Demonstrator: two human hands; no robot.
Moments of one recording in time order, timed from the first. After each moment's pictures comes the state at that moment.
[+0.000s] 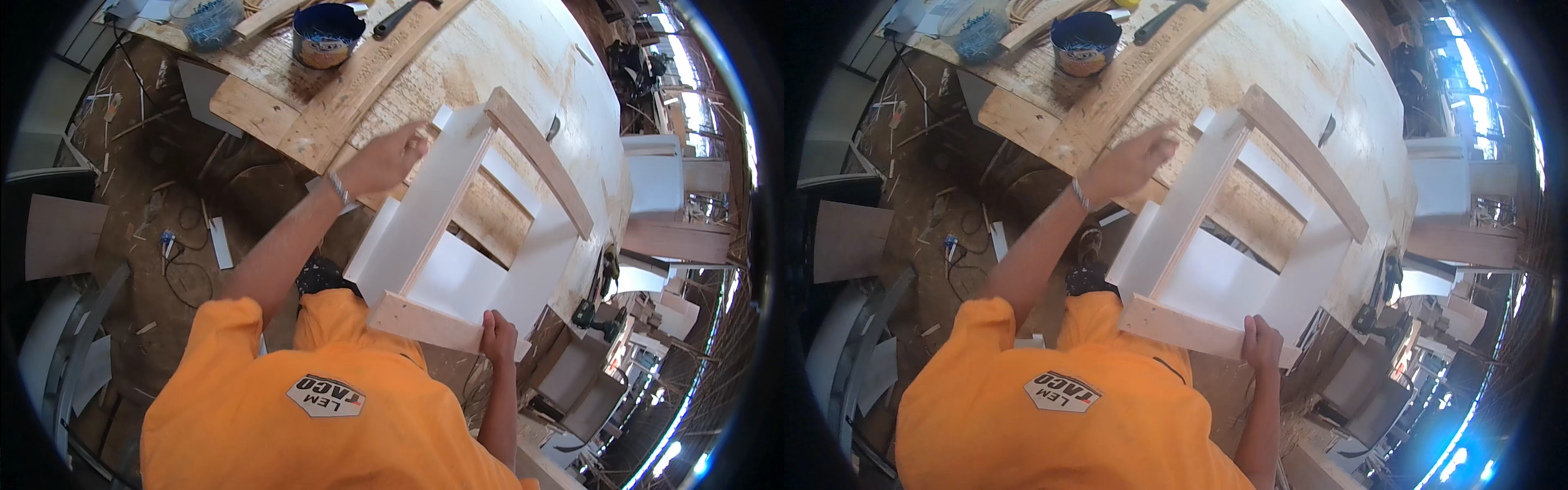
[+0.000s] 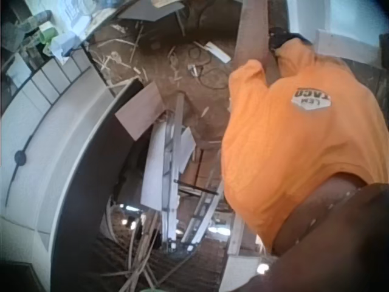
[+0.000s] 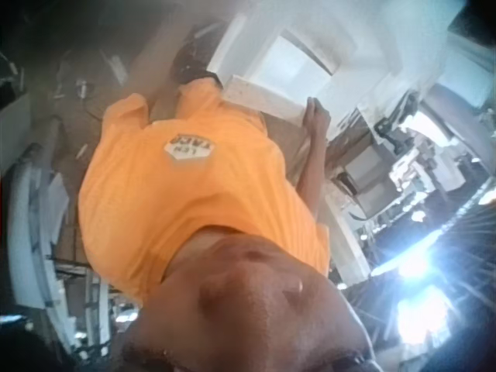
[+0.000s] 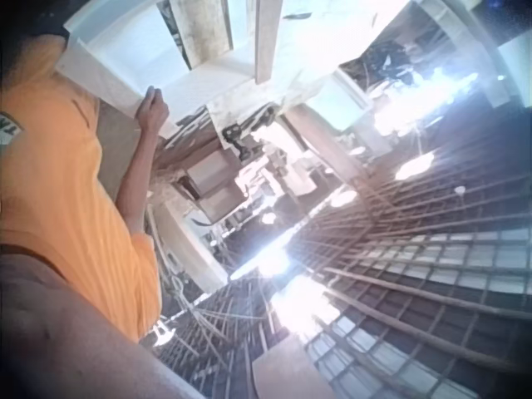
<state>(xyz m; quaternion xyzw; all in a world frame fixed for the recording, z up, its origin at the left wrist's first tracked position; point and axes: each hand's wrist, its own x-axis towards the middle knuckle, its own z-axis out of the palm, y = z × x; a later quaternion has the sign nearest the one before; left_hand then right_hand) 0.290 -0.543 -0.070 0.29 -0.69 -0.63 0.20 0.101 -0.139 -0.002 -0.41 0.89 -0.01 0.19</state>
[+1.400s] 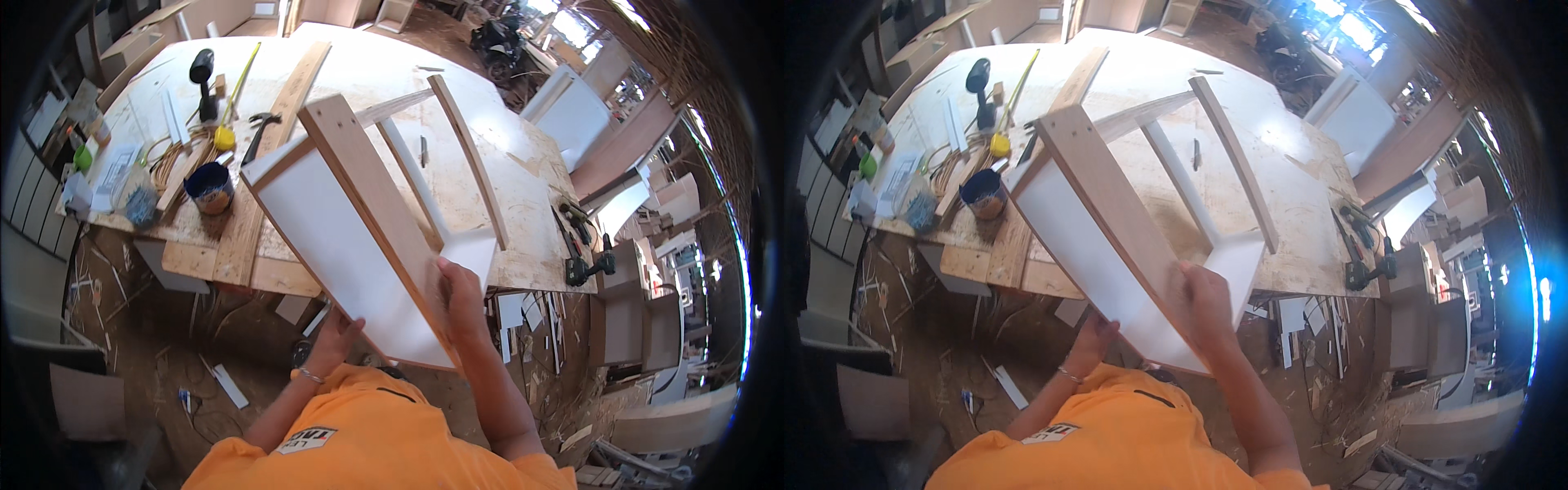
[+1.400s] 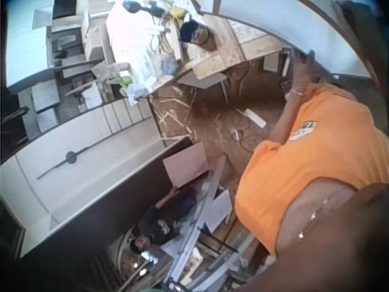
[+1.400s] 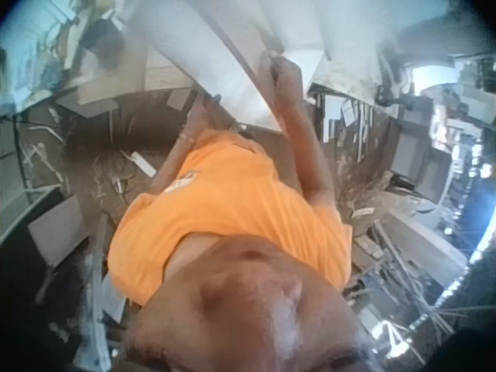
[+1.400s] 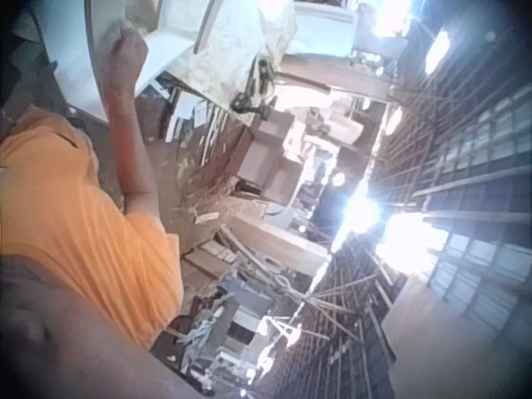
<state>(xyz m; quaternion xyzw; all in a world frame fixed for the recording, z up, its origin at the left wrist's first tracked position) 0.286 -0.320 -0.075 0.29 -0.50 -0.79 0.20 0.132 -0.229 0.145 -0.16 0.70 -0.63 0.29</state>
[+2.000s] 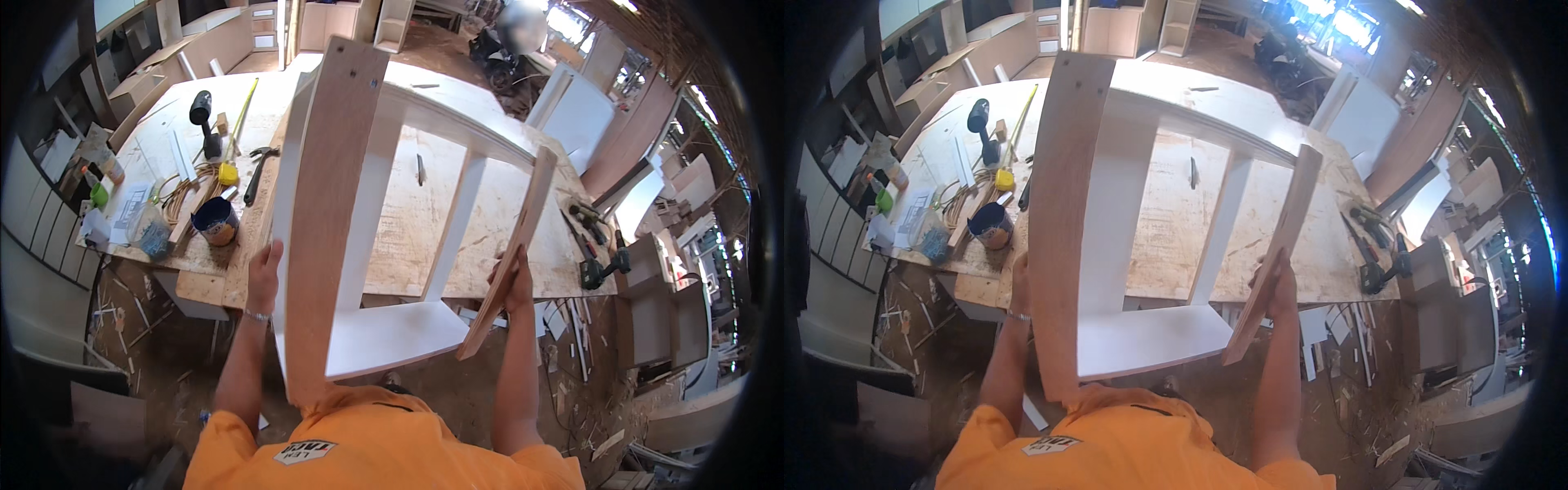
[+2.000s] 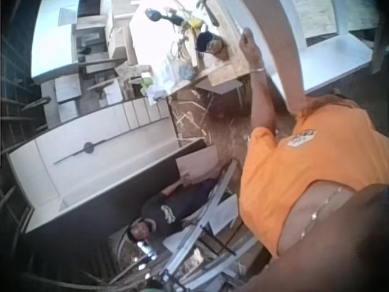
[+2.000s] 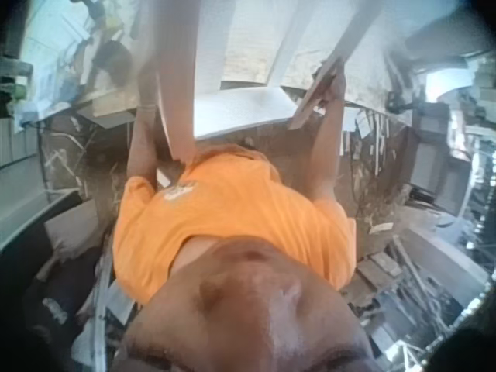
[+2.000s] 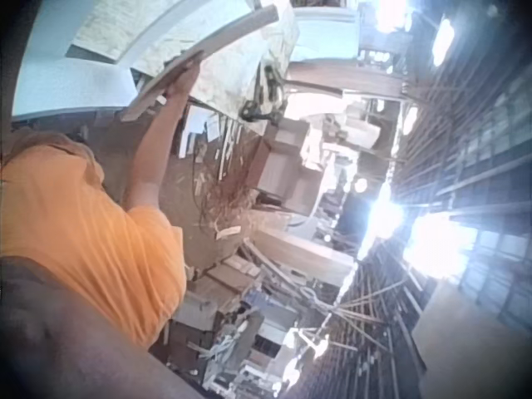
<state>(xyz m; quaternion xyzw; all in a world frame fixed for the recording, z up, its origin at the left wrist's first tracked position) 0.253 -0.496 -0.028 0.25 -0.53 -0.73 0.37 -0.090 -0.101 0.049 -0.07 0.63 -0.74 0.23</state>
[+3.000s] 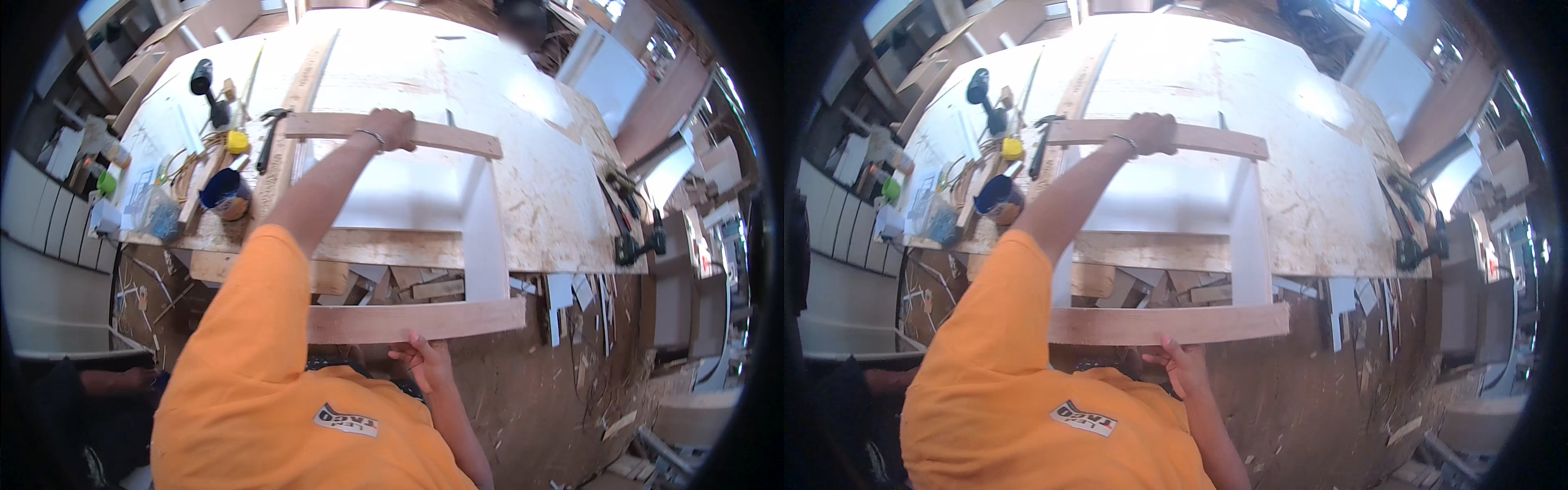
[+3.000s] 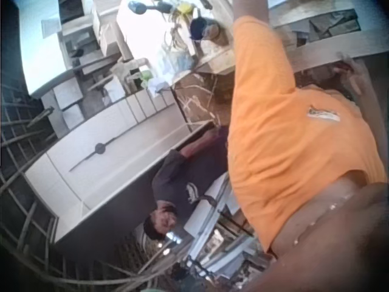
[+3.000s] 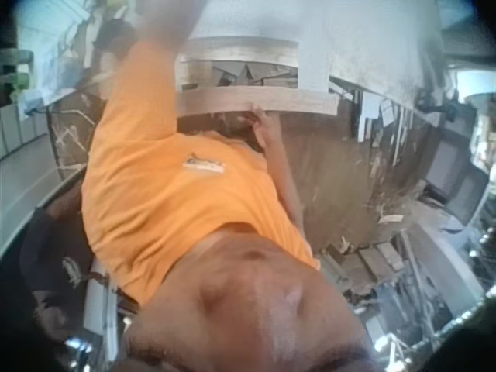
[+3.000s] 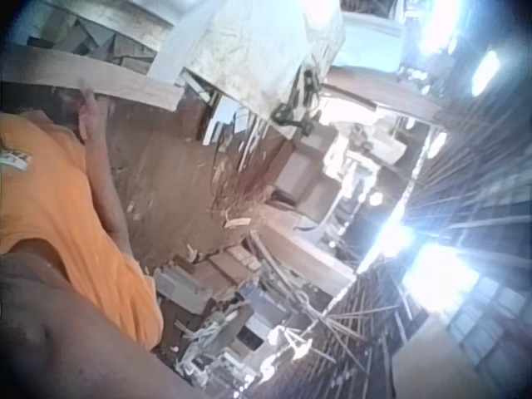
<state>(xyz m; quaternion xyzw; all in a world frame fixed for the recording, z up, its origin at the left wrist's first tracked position) -0.044 -0.572 0.037 0.11 -0.99 -0.07 0.02 0.186 -0.171 -0.023 0.04 0.45 -0.78 0.44</state>
